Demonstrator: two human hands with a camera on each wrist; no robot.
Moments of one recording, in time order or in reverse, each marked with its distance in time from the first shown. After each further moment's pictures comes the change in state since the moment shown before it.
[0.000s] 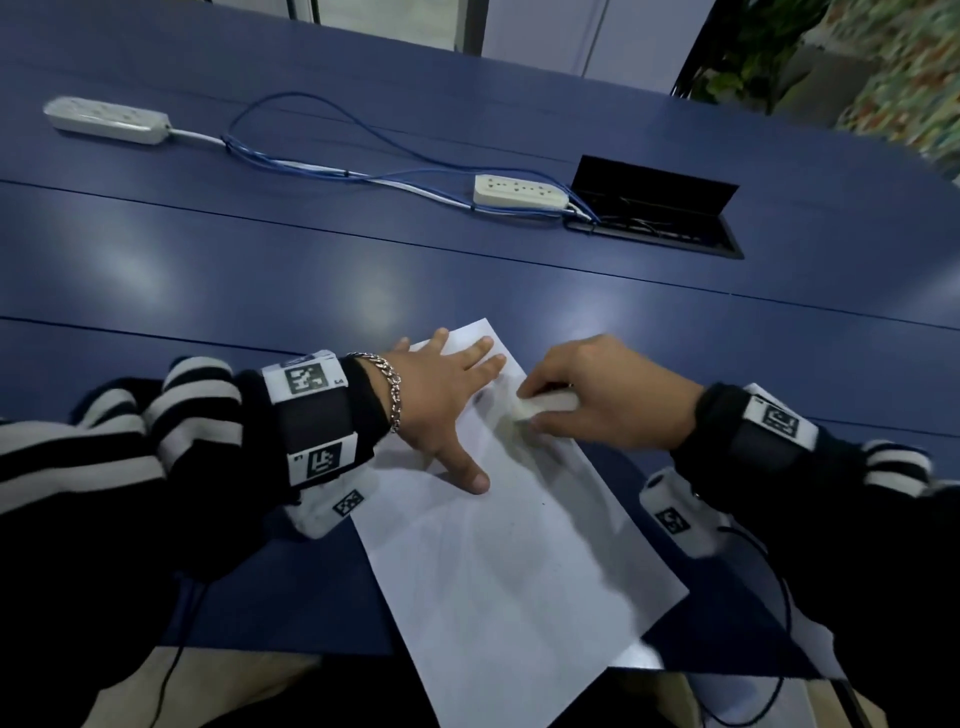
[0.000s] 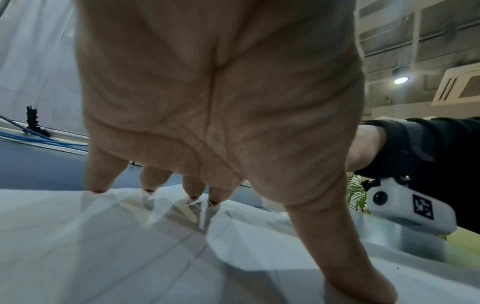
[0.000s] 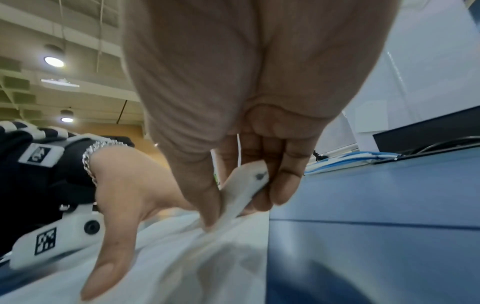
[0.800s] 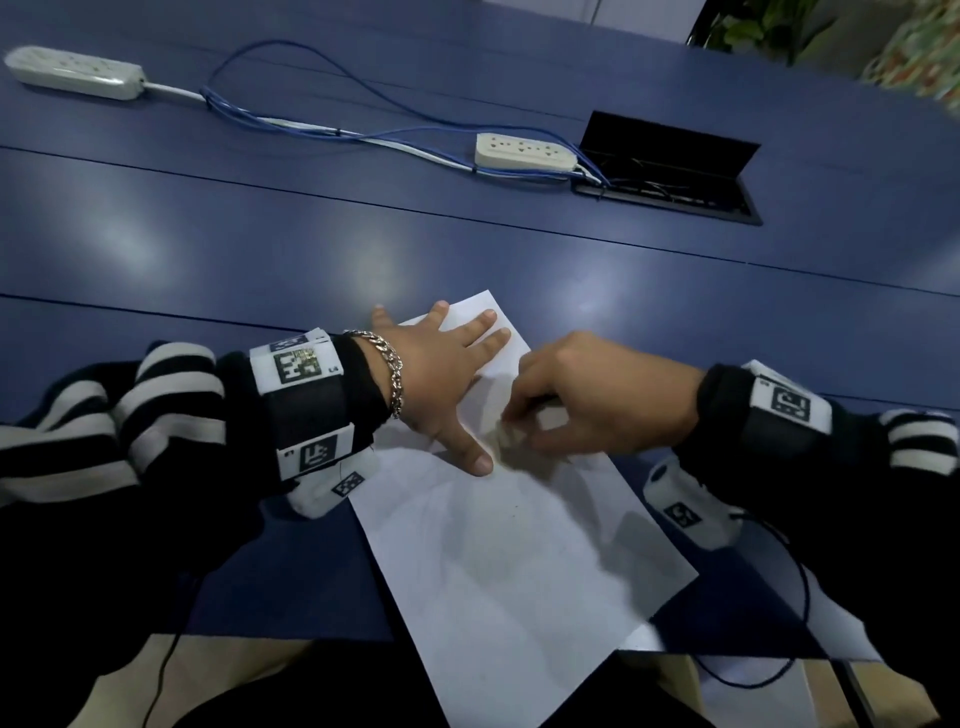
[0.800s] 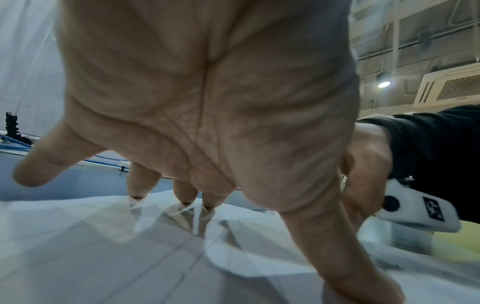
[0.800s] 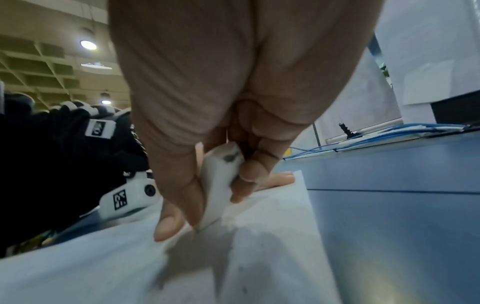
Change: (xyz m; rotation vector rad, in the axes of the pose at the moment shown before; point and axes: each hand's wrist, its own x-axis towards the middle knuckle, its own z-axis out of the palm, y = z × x) left_hand 0.001 -0.001 0.000 0.046 -0.042 -0.037; right_hand 0.002 -0.020 0.004 0.040 -0.161 -0.152
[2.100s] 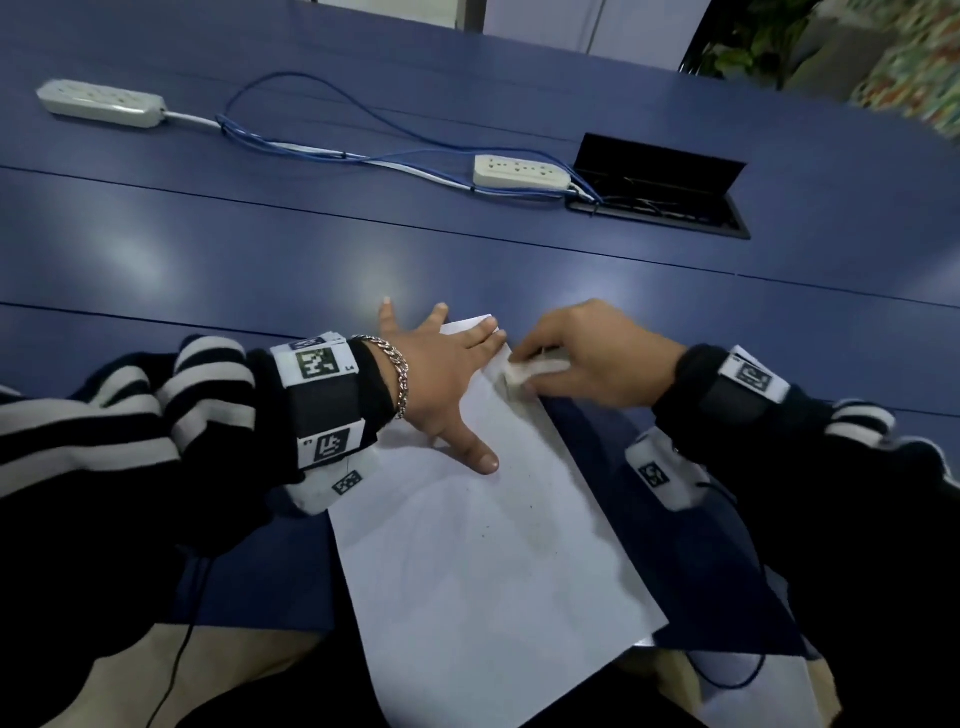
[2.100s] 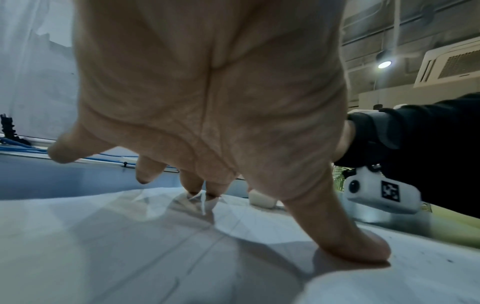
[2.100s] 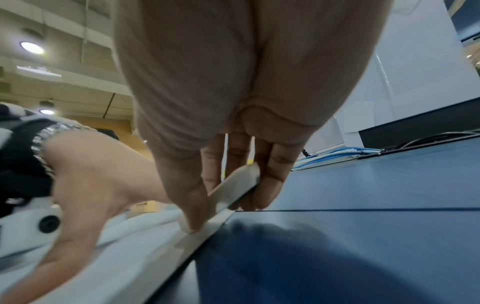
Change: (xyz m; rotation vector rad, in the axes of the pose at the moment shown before) left_hand 0.001 0.004 0.000 -0.034 0.052 -0.037; right_hand 0.012 0.035 -0.006 -0.033 0.236 0.120
